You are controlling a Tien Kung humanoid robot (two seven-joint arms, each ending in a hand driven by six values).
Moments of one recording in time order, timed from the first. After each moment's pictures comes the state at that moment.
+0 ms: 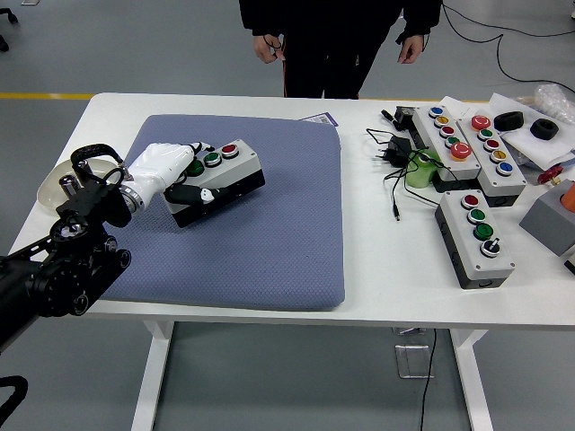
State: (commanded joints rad) left arm -0.78 0.24 -0.75 -0.71 2.06 0.27 -0.17; right arm 0.10 -0.11 1.23 0.18 -1.32 -0.22 -0.23
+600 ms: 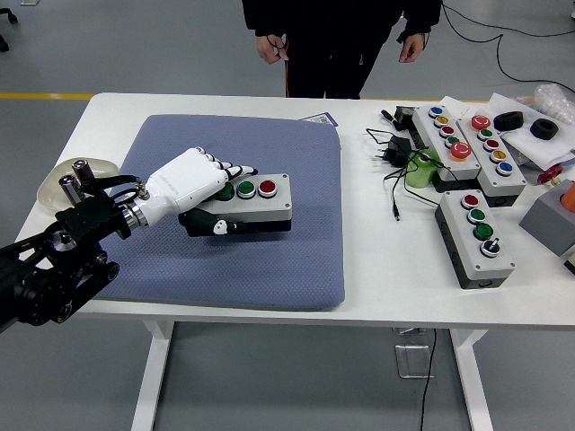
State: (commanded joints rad) left arm -0.81 0.31 -0.51 -0.73 2.07 0.49 -0.40; right arm 0.10 -0.10 1.23 0.18 -1.33 -0.22 -0.24
